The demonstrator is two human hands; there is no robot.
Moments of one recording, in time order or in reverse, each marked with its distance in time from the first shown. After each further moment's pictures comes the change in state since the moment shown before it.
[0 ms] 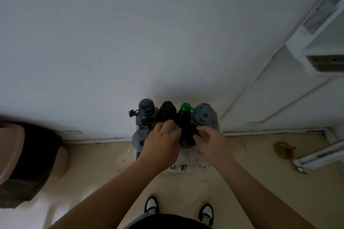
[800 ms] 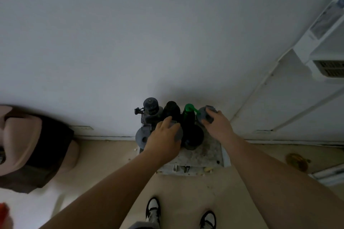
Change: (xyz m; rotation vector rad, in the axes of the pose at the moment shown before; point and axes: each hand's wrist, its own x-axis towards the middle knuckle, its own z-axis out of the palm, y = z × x) left_hand 0.010 0.015 -0.004 -0.105 -0.132 -0.236; right_hand 0.090 0.026 -0.013 -0.143 -0.124 -0.006
